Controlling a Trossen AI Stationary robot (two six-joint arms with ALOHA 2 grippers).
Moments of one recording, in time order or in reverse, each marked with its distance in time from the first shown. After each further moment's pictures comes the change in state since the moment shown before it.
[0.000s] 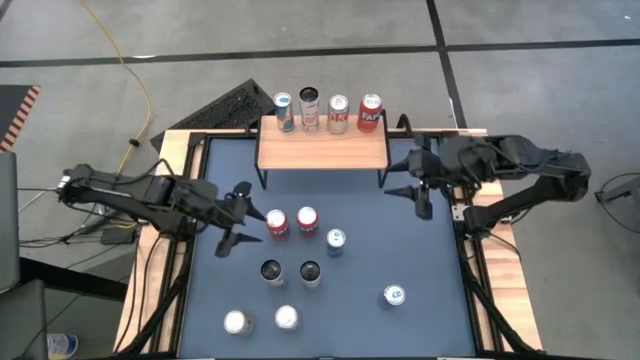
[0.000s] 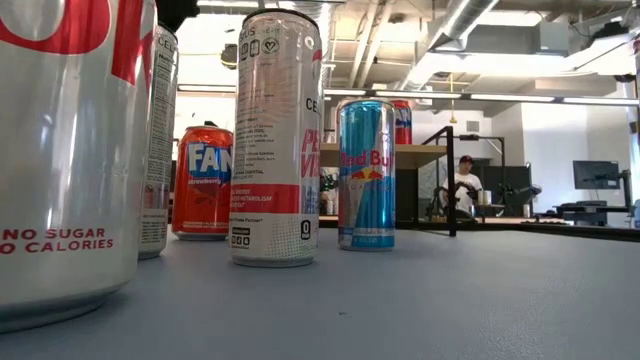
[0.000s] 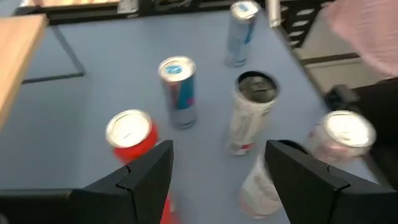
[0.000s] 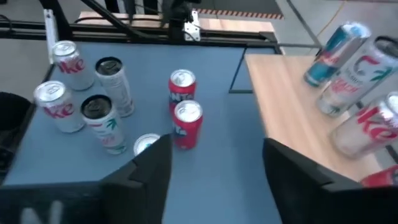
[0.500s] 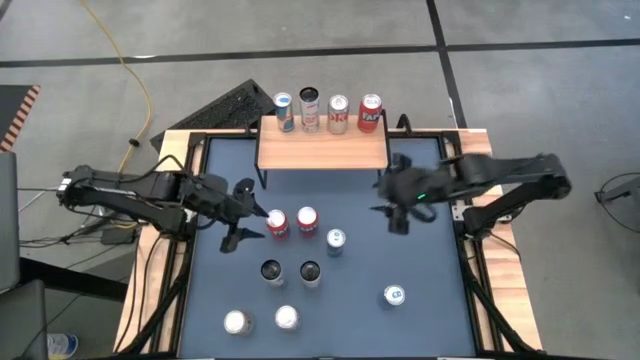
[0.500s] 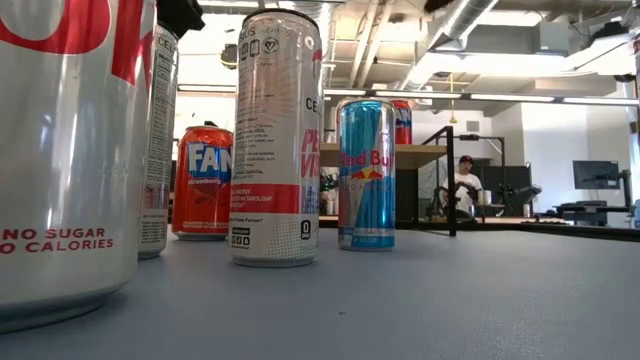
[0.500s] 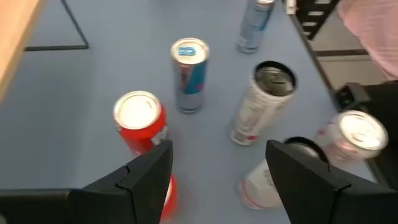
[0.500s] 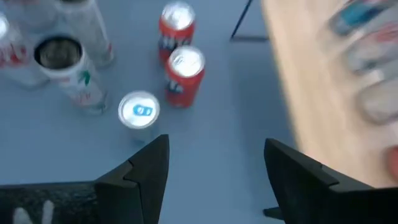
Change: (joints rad) left arm 0.059 0.055 0.065 -0.083 0.067 -0.050; right arm 0.078 0.183 -0.036 -0.056 0.105 0.074
